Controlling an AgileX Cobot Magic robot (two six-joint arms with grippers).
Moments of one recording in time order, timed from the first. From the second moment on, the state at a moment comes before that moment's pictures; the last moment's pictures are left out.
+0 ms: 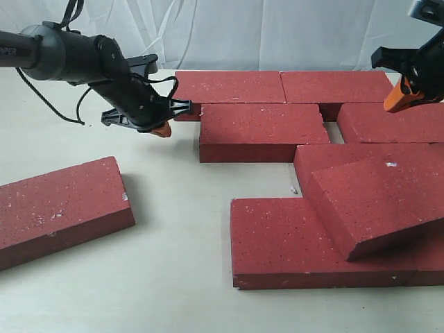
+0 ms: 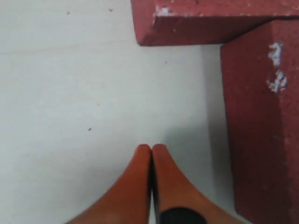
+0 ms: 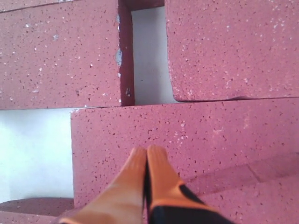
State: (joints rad) left arm -0.34 2.18 -1.50 -0.37 0.53 -0.03; right arm -0.08 1.73 -1.32 0.37 0.94 -0.17
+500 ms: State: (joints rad) left arm -0.38 2.24 -1.50 -0.70 0.50 0.06; right arm -0.08 1.73 -1.32 0.37 0.94 -0.17
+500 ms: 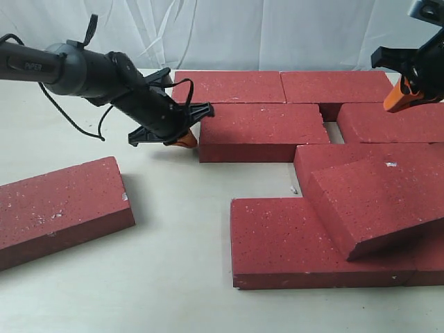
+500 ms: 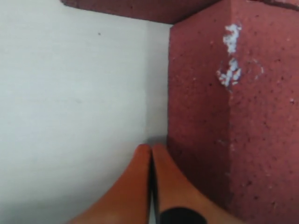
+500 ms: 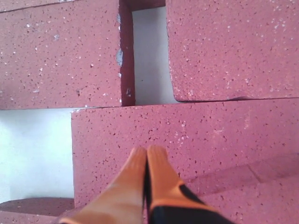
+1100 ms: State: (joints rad) left arm -0.42 2.25 -1.50 -0.78 0.45 0.09; right arm -0.08 1.73 -1.32 0.37 0.94 -0.18
